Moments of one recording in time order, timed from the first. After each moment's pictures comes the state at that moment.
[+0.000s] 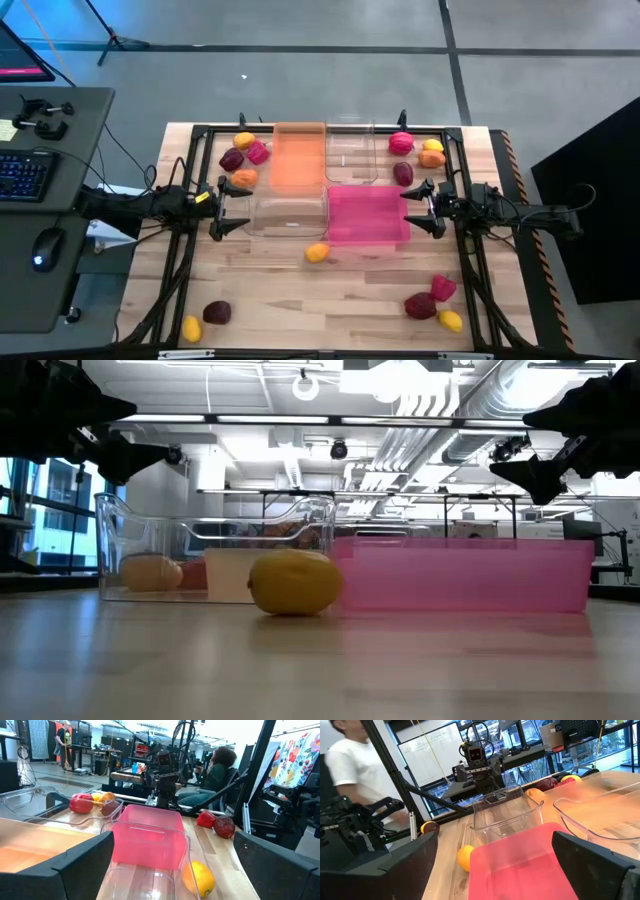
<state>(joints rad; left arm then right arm) -0.11 0.00 0.01 0.03 -0.16 -0.15 -0.08 0.01 0.01 0.02 -0.07 0.34</state>
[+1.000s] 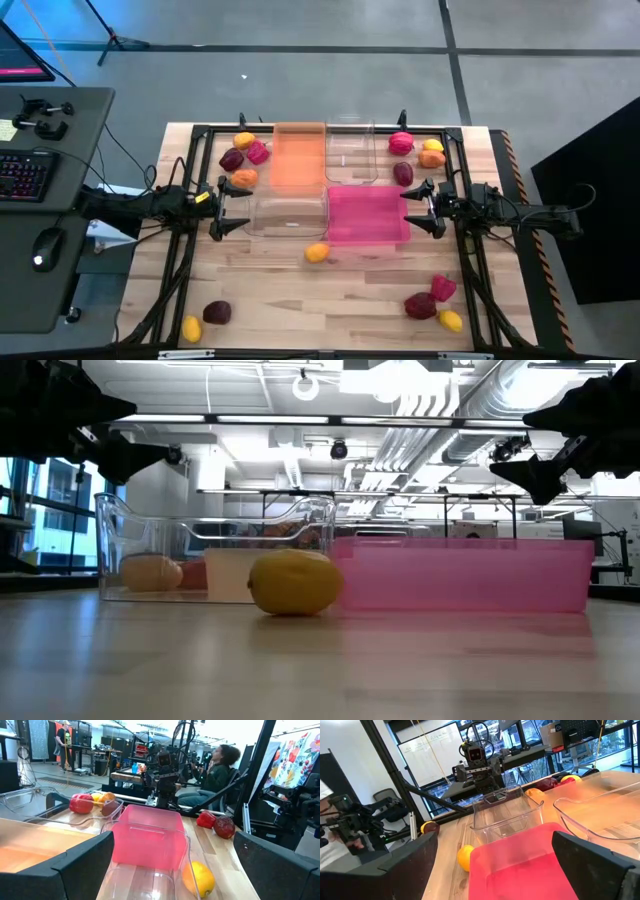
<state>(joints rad) -0.11 0.00 0.01 0.05 -0.17 -0.14 -0.08 0.01 0.01 0.02 -0.07 0.34</state>
